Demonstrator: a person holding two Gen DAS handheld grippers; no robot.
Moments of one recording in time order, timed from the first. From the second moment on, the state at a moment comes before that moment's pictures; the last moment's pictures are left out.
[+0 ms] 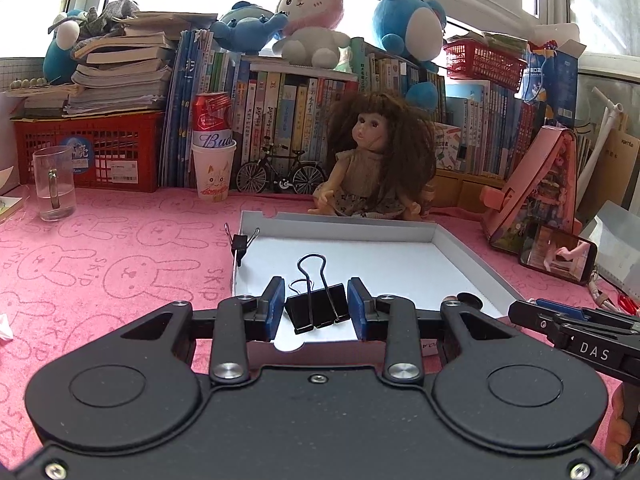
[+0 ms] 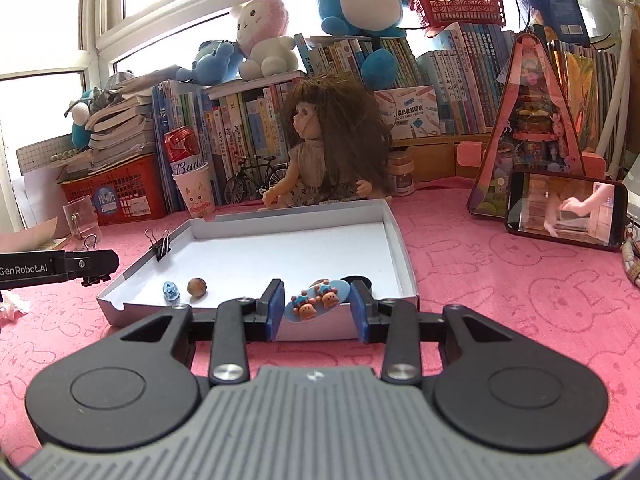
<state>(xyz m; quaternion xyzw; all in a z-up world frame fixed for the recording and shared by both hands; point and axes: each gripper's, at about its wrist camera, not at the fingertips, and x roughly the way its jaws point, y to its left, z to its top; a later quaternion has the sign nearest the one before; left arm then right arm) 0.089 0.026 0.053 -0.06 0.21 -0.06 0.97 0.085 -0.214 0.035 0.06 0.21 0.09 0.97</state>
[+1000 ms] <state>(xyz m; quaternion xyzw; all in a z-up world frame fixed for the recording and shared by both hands) 0.179 0.042 0.042 -0.08 0.25 -0.06 0.96 0.164 -0.225 0.031 0.12 0.26 0.10 0.95</state>
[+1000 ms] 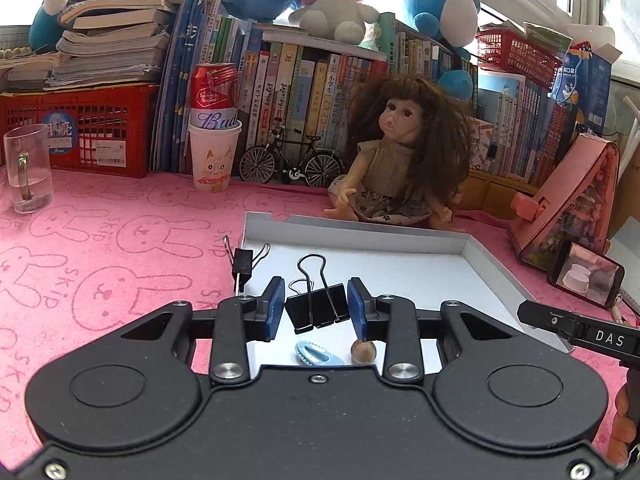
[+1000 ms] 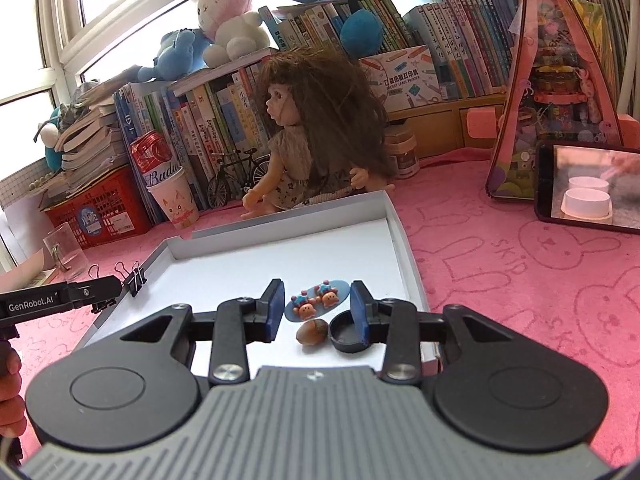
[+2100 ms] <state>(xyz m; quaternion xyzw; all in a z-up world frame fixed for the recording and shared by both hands) 0.248 0.024 0.022 -0.05 0.36 -0.06 0.93 0.235 -0.217 0.027 0.11 0.36 0.07 0.92</state>
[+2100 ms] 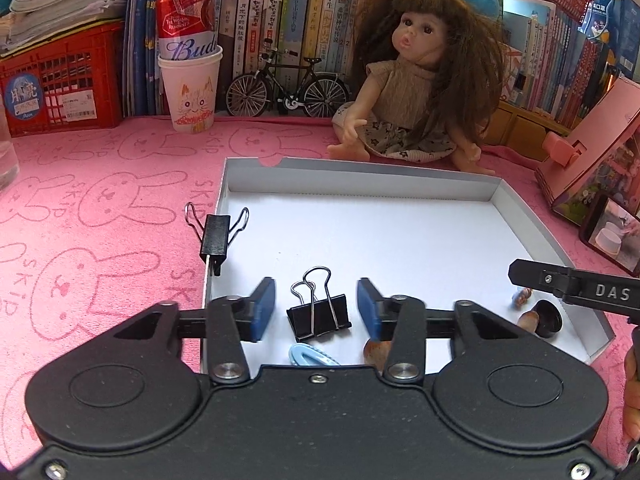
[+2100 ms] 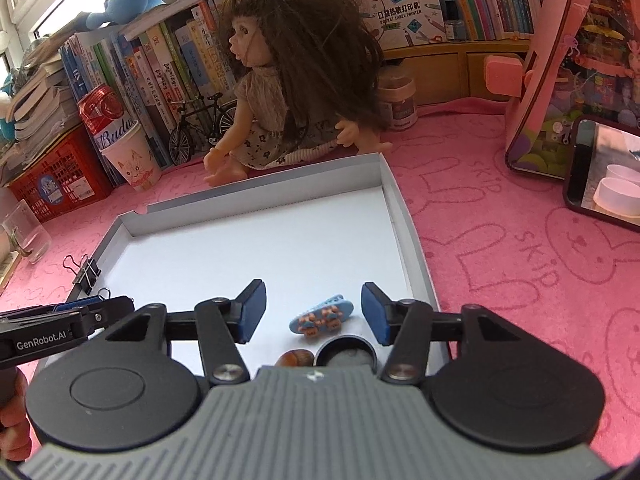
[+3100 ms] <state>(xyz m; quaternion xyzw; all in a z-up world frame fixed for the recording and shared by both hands) 0.109 0.015 0.063 -0.03 0.22 -0.13 0.97 0.124 -0.214 0.062 0.03 0.25 0.15 0.95</state>
